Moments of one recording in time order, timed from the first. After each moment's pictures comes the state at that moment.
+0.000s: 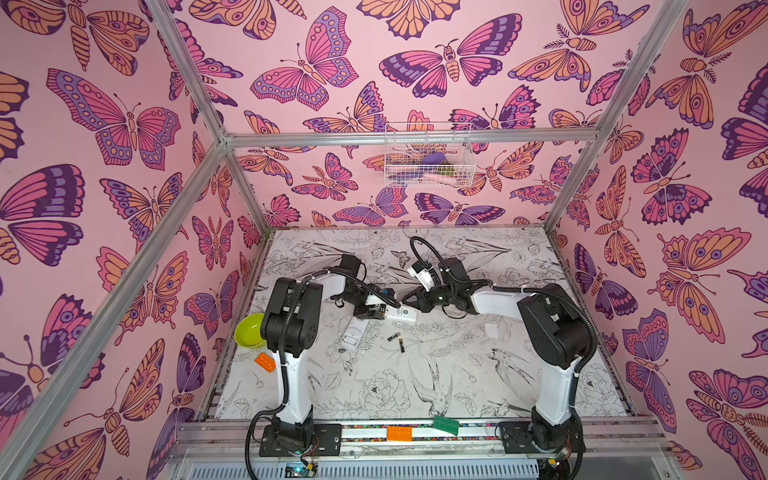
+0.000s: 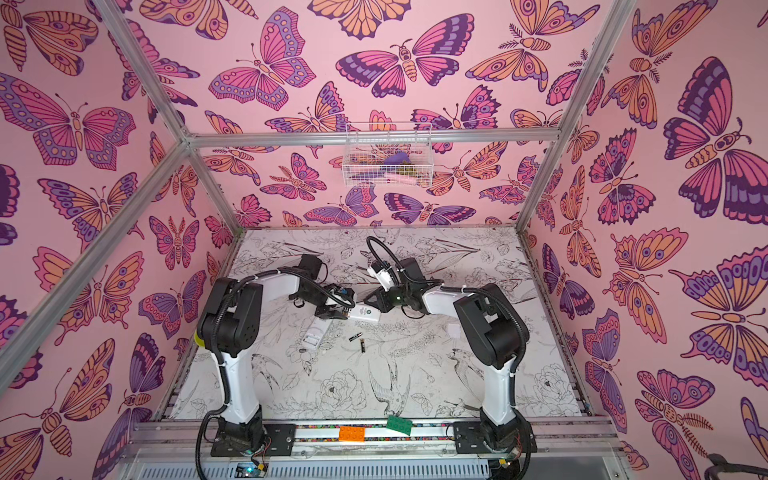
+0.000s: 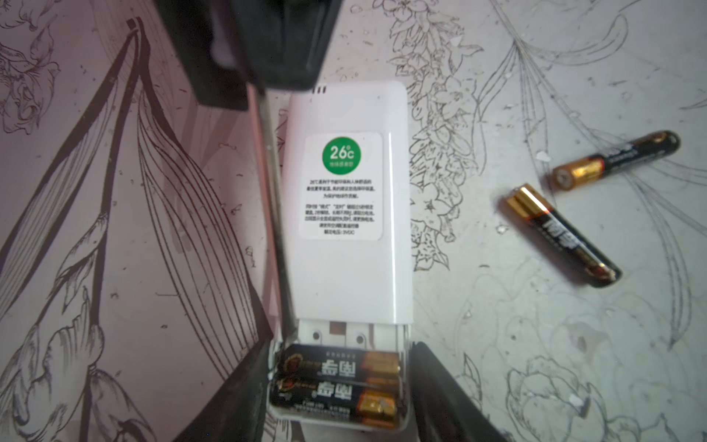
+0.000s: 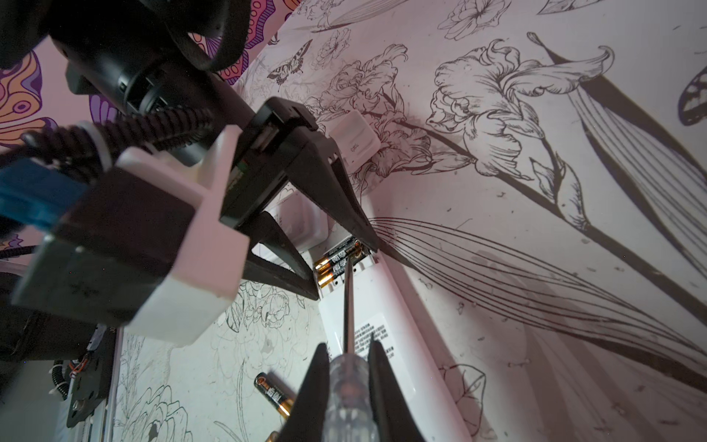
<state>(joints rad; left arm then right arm) -0.25 2.06 1.30 -0.58 0.69 1.43 0.53 1.96 1.12 0.15 -0.69 0.12</state>
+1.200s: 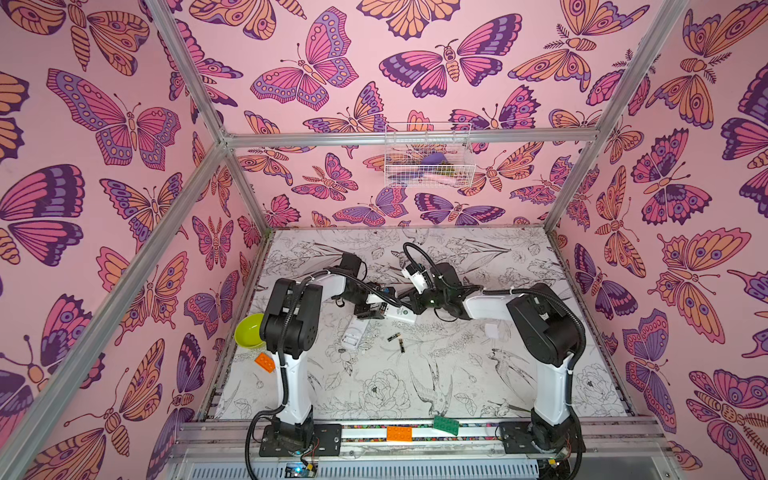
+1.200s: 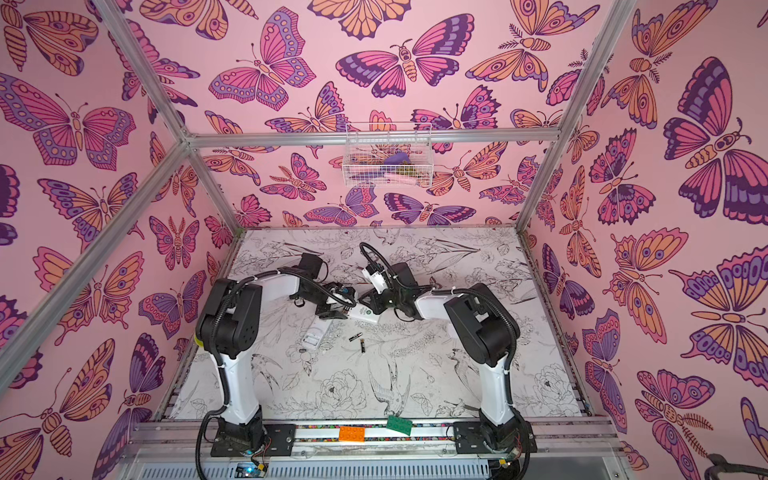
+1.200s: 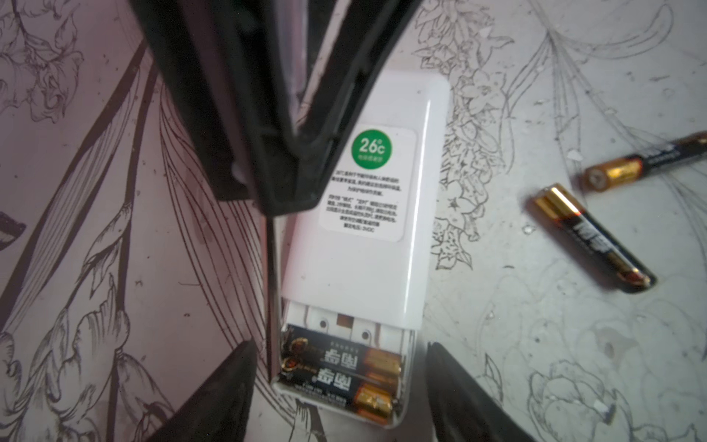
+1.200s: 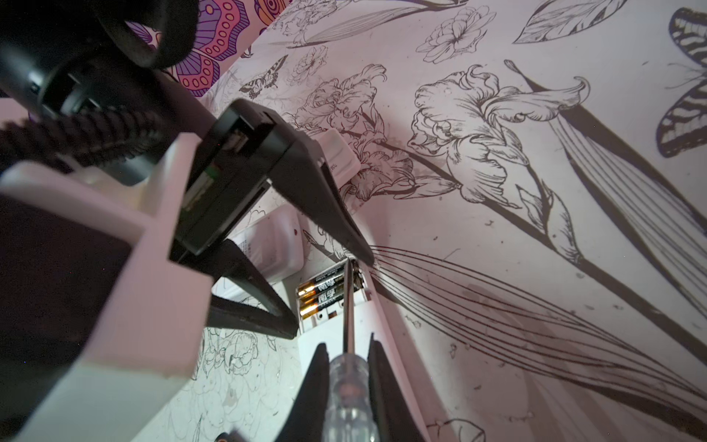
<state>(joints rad) -0.26 2.04 1.29 -0.54 0.65 1.39 0.58 2.00 1.10 0.29 -0.54 0.14</state>
